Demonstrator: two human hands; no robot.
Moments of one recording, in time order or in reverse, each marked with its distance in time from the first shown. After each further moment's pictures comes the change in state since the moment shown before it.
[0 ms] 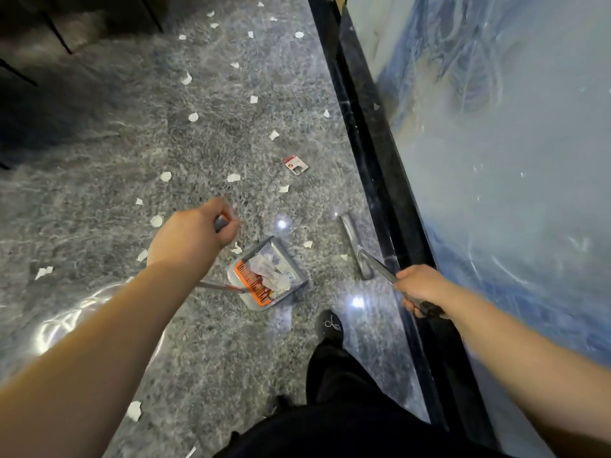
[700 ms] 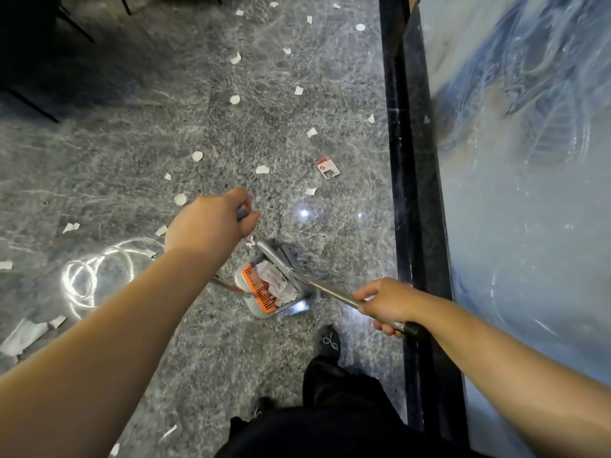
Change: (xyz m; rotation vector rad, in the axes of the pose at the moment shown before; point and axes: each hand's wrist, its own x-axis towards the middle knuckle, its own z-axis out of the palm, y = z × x) left_hand 0.063 0.013 -0.002 0.095 0.004 -0.131; right_hand 0.021 -0.104 -0.002 -0.306 -0.349 -0.178
